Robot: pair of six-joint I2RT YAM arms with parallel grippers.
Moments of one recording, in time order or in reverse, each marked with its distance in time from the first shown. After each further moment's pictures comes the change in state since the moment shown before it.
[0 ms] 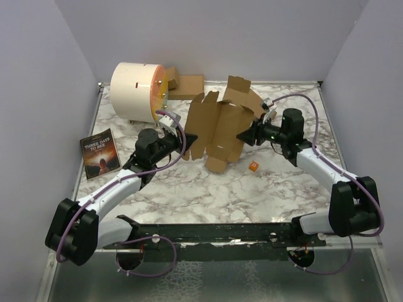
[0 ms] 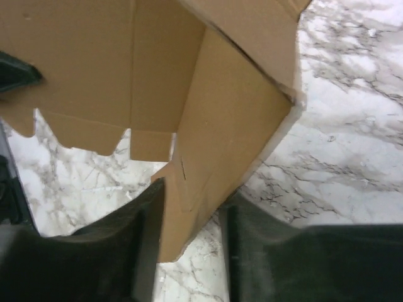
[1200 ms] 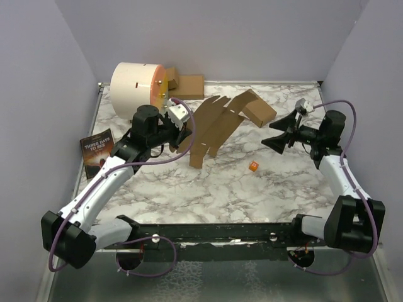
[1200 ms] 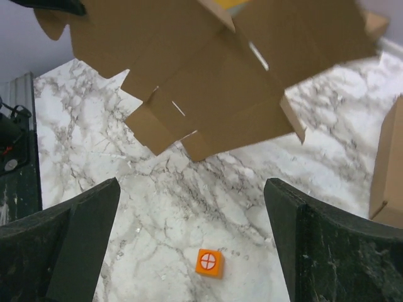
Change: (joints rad) left arm 0.000 -0.043 0.384 -0.680 0.050 0.442; right arm -0.395 -0.154 -0.072 -0.006 -0.546 -0.191
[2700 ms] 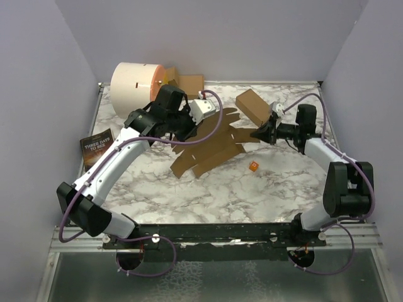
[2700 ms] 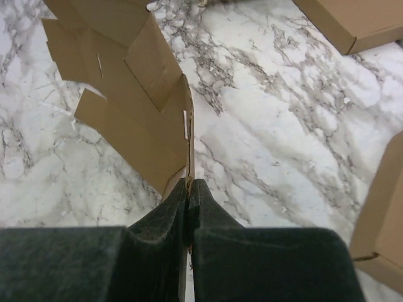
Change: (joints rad) left arm -0.093 0.296 0.517 -0.621 -0.059 0.249; right arm 0.164 0.347 0.239 -0.232 0.057 -0.577
